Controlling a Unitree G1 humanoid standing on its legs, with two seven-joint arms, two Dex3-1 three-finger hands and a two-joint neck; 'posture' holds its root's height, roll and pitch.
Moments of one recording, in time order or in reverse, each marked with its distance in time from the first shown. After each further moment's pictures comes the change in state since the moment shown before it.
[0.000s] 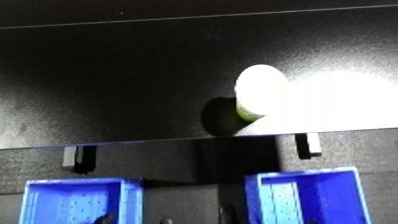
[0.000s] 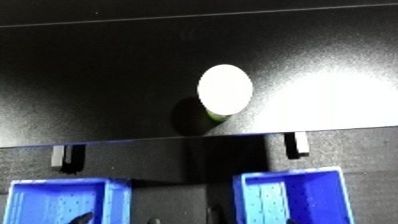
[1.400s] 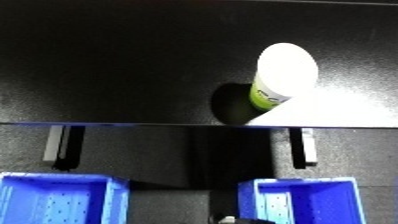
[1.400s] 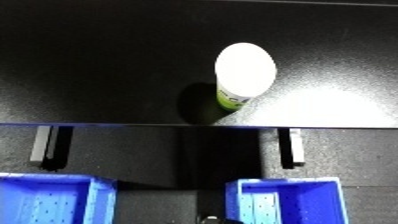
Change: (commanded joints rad) left arm 0.136 0.181 0.010 -0.167 -0.055 0.091 -0.028; right arm 0.195 -0.274 0.089 -1.191 0.306 0.363 0.750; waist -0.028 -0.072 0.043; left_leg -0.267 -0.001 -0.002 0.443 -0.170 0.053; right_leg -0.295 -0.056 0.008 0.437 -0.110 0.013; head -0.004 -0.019
